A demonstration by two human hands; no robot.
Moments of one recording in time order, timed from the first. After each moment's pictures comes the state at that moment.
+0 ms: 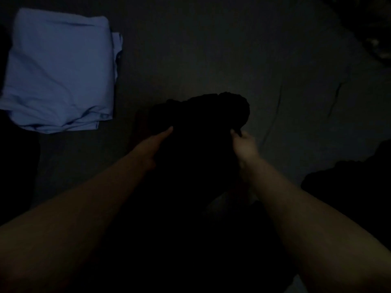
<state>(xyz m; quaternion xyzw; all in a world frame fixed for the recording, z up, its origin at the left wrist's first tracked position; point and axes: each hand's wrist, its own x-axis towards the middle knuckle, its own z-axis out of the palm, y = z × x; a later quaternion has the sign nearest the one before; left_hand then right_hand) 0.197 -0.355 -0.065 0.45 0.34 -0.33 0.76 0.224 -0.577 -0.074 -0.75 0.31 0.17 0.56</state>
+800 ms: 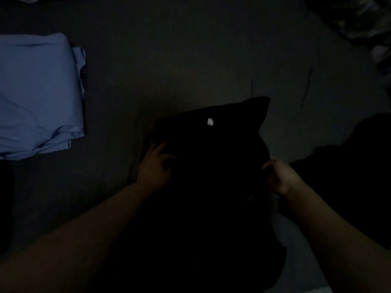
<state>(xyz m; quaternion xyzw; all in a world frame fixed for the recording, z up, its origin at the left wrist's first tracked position) 0.175 -0.401 -0.099 0.92 -0.03 -0.23 0.31 0.165 -0.717 -0.037 -0.61 0.48 0.24 0.58</state>
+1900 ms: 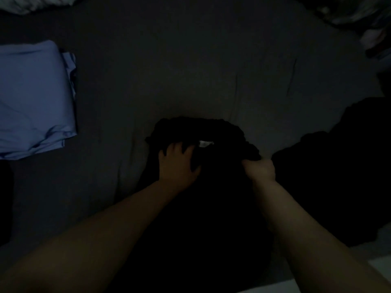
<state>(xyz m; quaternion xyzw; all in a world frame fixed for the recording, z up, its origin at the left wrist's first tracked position) 0.154 -0.504 -0.054 0.96 -0.09 -0.23 0.09 0.145 -0.698 -0.025 -0.53 0.56 0.18 0.61</state>
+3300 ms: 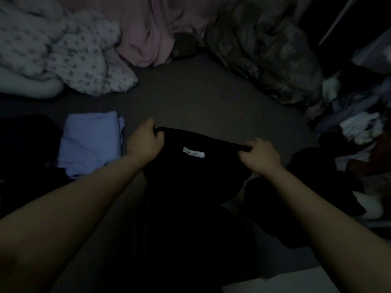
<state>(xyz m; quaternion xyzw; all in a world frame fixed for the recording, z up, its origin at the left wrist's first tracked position) 0.164 -0.422 0.210 0.95 0.05 0.03 0.29 0.130 -0.702 0.226 -0.96 0.12 0.14 0.20</state>
